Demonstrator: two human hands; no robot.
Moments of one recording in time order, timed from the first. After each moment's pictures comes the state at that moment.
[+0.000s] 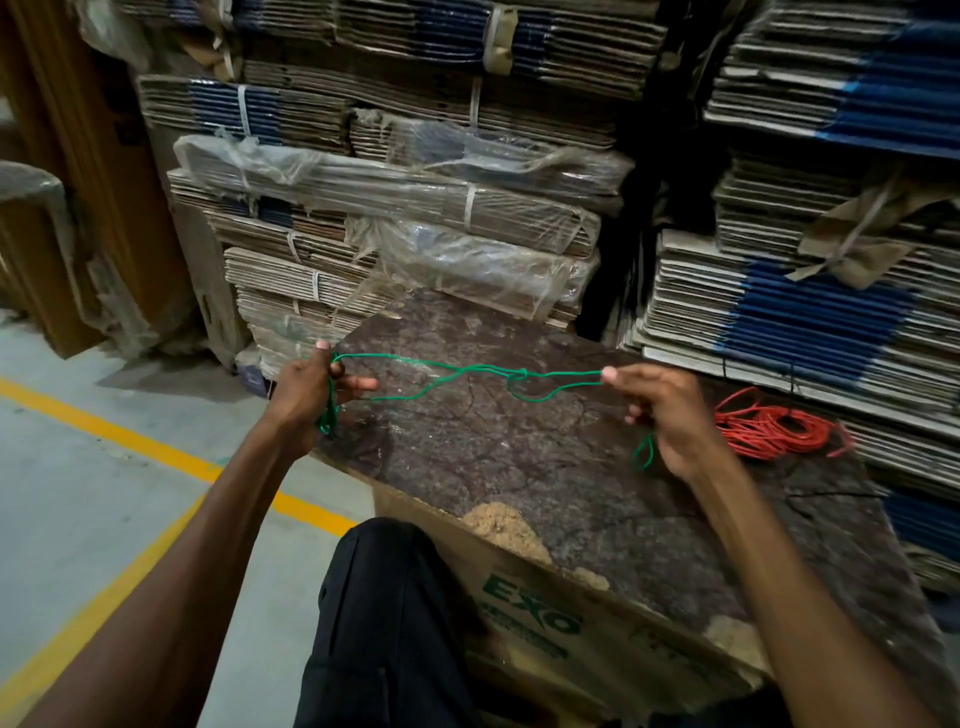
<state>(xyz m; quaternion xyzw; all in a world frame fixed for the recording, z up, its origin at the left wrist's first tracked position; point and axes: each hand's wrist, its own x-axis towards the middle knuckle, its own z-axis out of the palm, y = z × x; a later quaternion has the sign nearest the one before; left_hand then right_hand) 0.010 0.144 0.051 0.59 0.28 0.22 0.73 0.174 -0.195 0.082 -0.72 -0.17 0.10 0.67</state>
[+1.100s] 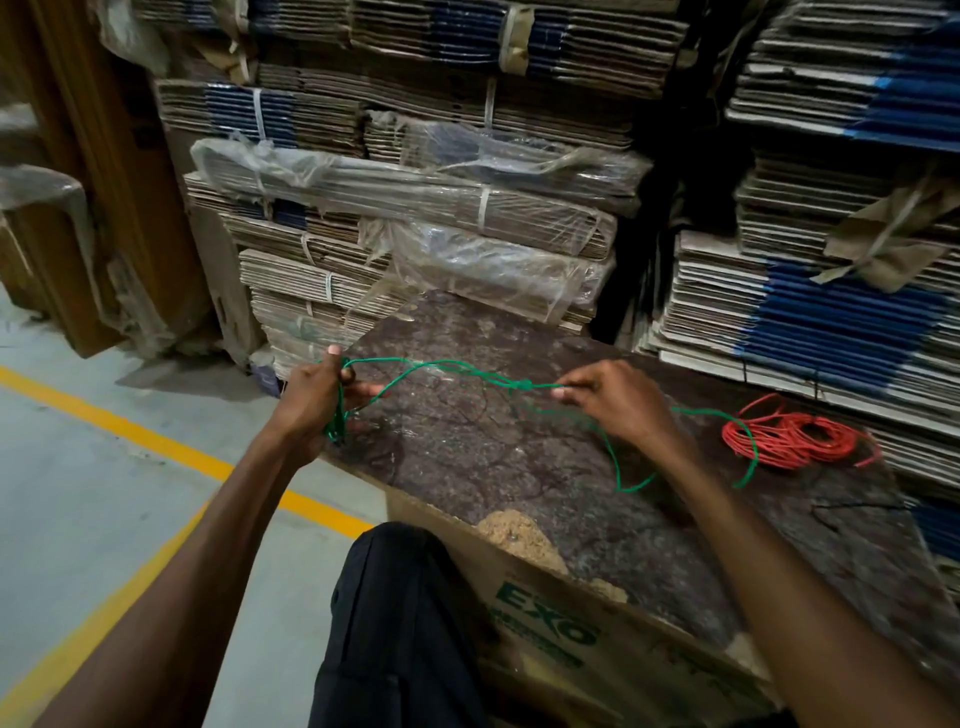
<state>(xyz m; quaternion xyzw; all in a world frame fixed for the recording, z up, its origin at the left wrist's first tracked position) -0.001 0.140 0.060 0.61 0.28 0.21 0.71 0.193 -0.142 0.073 -0.91 -0.35 -0.04 0.20</state>
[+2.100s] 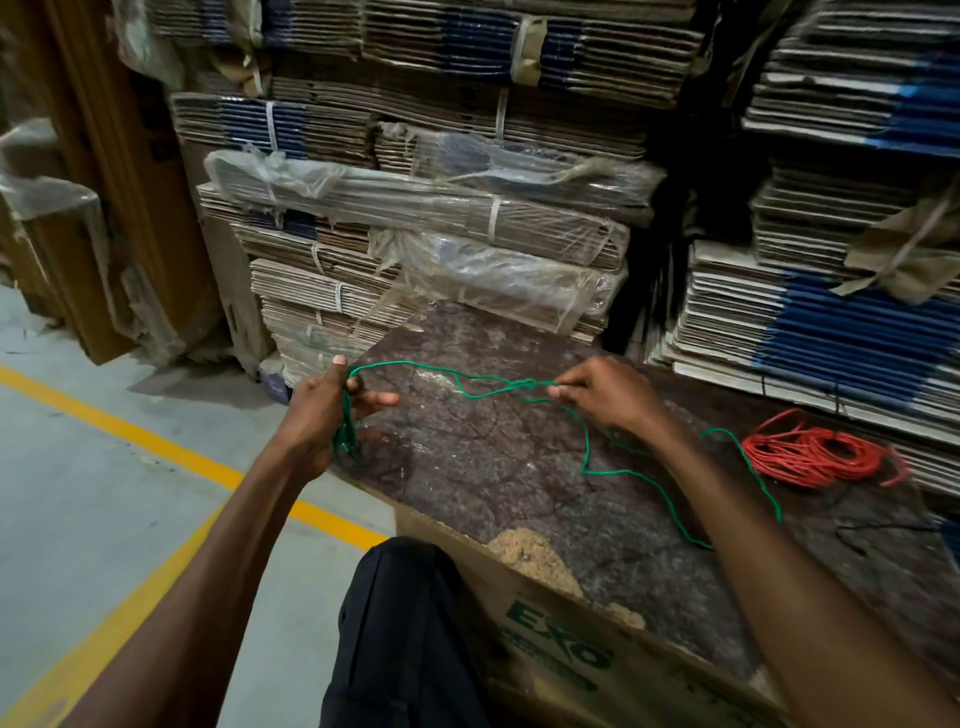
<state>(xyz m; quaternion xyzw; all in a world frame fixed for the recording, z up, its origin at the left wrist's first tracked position) 0.003 0.152 0.053 0.58 0.27 0.20 0.74 0.215 -0.112 0.081 -0.92 -0.37 0.02 0.15</state>
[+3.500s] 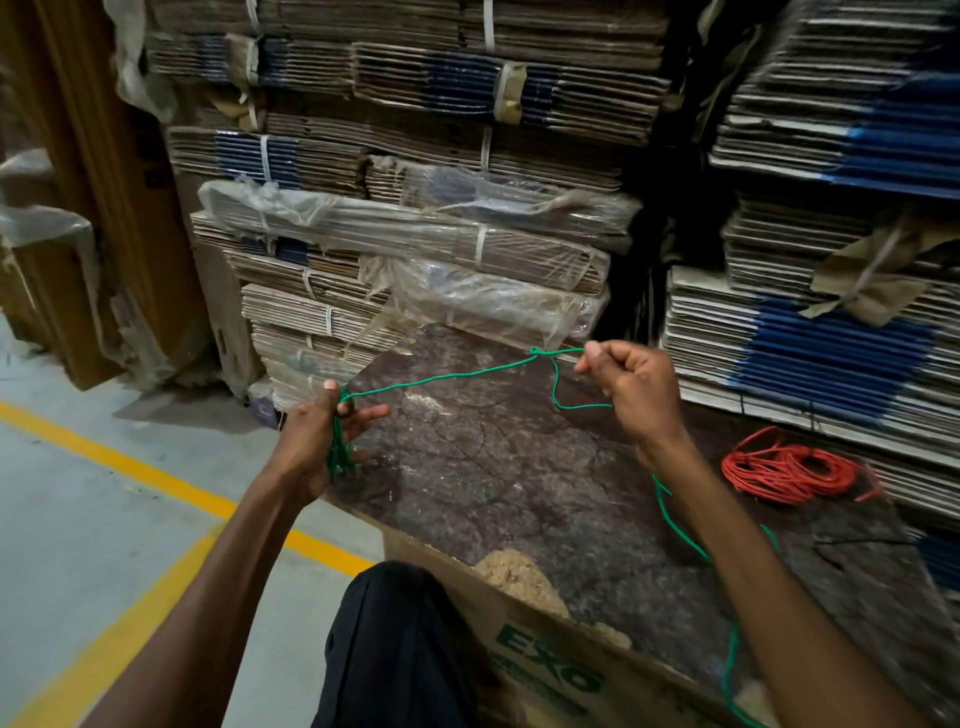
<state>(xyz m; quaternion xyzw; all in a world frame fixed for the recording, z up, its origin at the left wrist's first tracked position) 0.000 0.142 0.057 0.58 0.26 0.21 0.75 0.167 -0.132 0.125 -0.72 -0.29 -0.07 0.62</state>
